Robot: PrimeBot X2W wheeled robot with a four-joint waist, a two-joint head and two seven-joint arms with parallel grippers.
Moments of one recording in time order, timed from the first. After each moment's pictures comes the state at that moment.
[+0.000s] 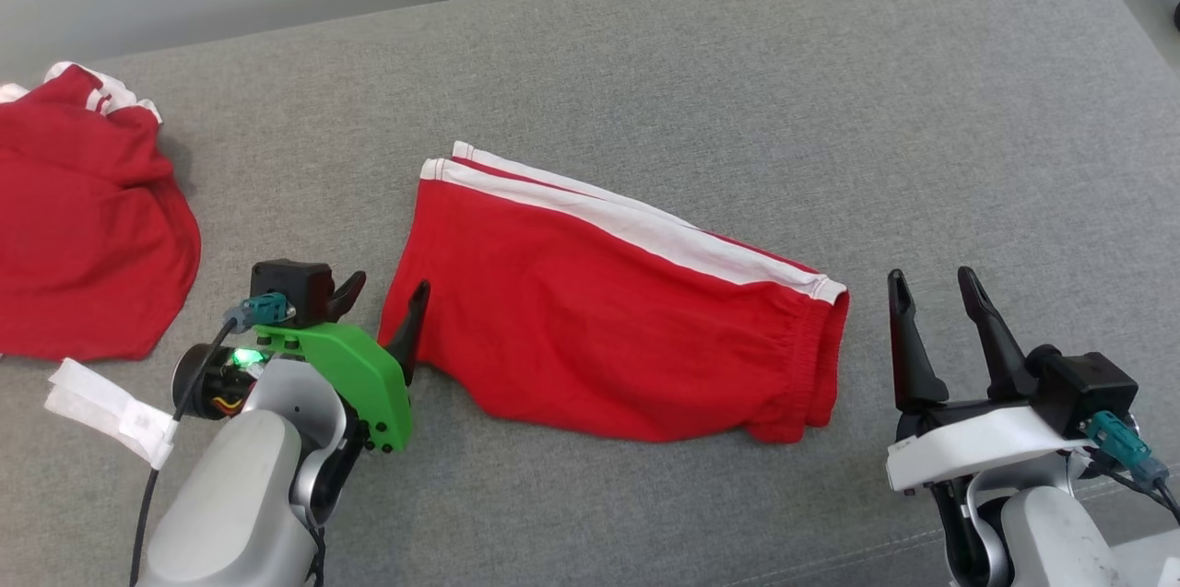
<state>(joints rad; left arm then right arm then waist) -0.45 0.23 -0.41 0.51 -0.50 -0.09 0.10 -0.10 -0.05 0.01 0.18 0.23 0.13 -0.26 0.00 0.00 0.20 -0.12</state>
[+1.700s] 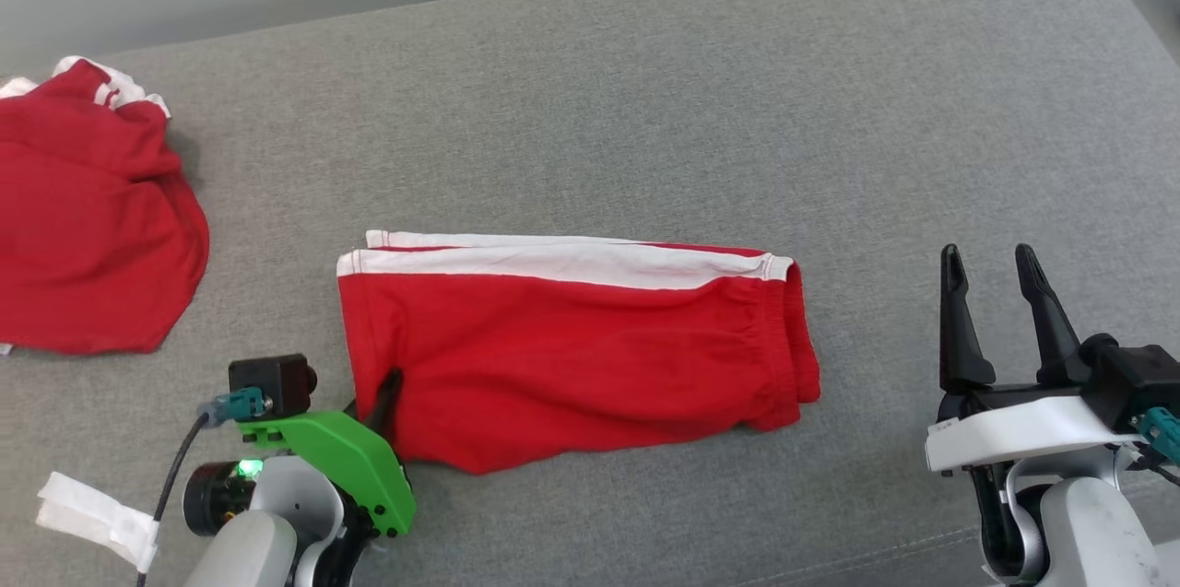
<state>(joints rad) -0.24 0.25 -0.37 0.35 -0.67 0.00 0.17 -0.10 -0.05 -0.08 0.11 0.20 0.13 -0.26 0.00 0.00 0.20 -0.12</state>
